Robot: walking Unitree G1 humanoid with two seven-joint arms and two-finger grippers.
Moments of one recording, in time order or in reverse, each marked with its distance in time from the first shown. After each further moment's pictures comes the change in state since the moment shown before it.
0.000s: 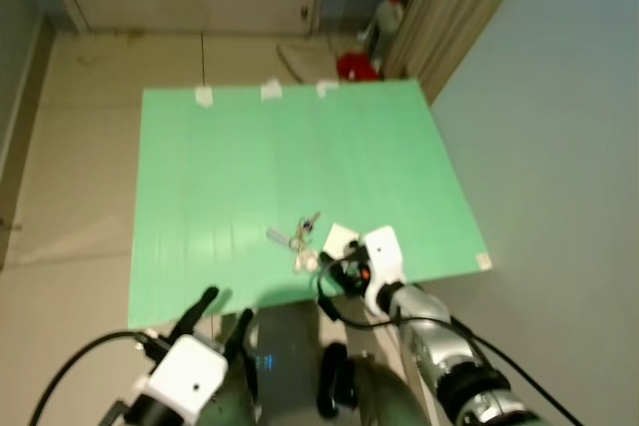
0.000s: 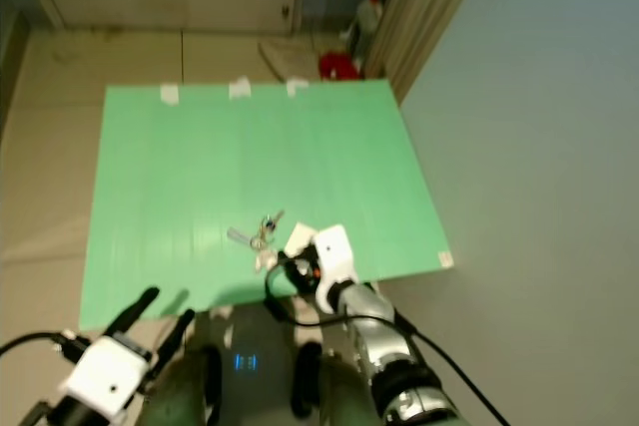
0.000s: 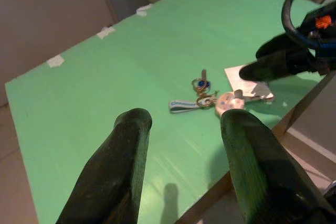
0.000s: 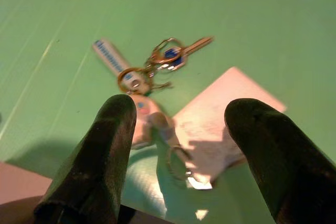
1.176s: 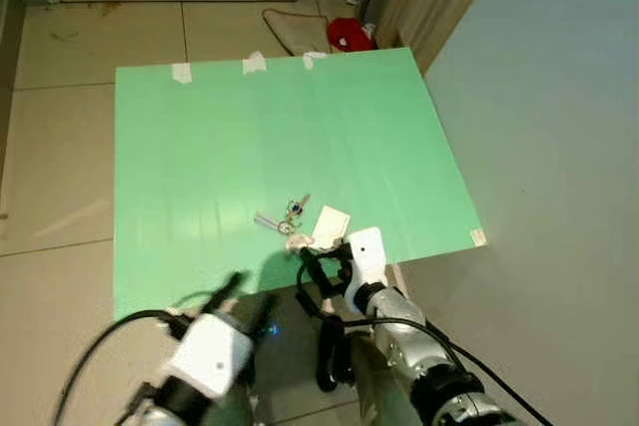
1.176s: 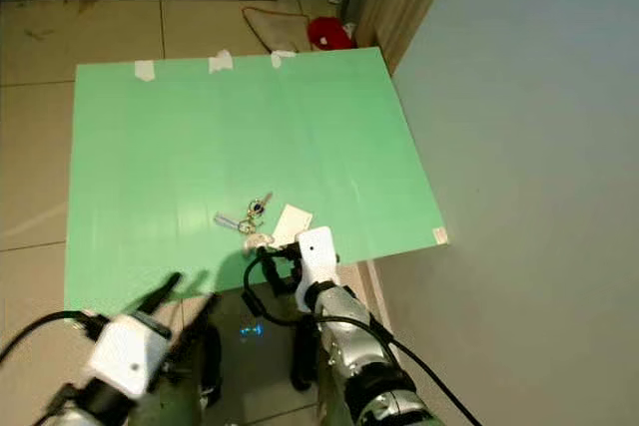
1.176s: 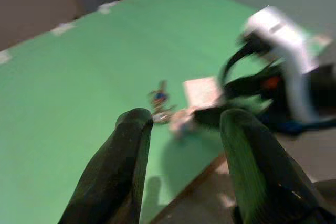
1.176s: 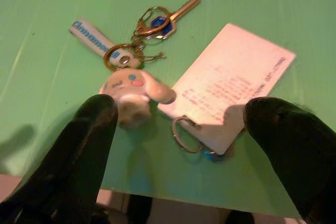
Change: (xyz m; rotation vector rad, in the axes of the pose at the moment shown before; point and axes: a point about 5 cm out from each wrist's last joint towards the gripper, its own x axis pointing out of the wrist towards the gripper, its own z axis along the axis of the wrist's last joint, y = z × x) left arm 0.019 -0.017 0.025 -0.095 -0.039 -0.066; right arm 0.013 0.027 0.001 0.074 -0.038 -0.071
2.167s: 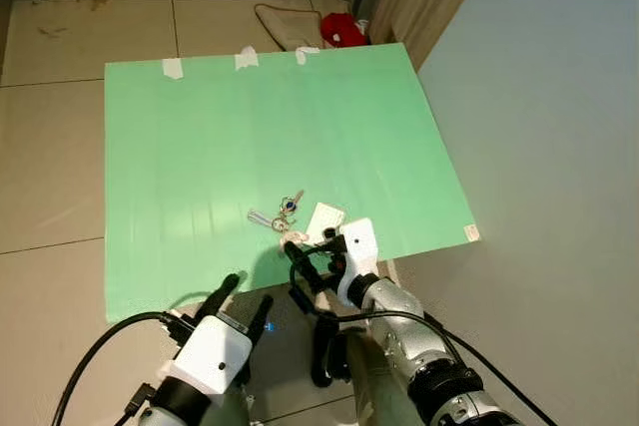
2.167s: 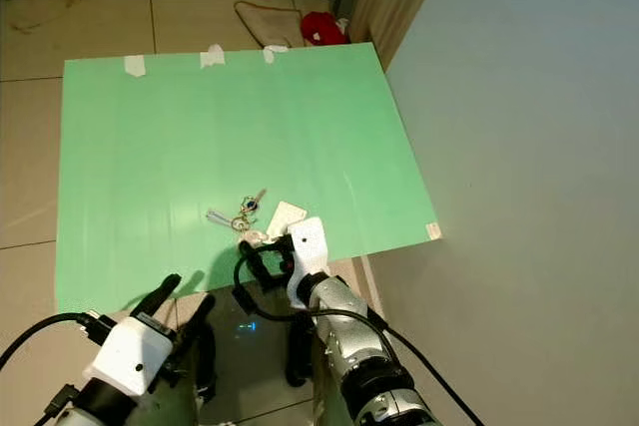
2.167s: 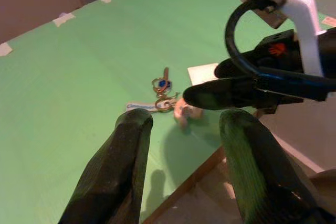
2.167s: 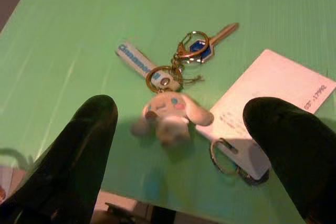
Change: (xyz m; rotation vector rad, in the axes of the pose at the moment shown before) left arm -0.001 0.003 -0.009 0.041 0.043 0.048; right arm 0.003 0.012 0.015 0.027 -0.048 0.144
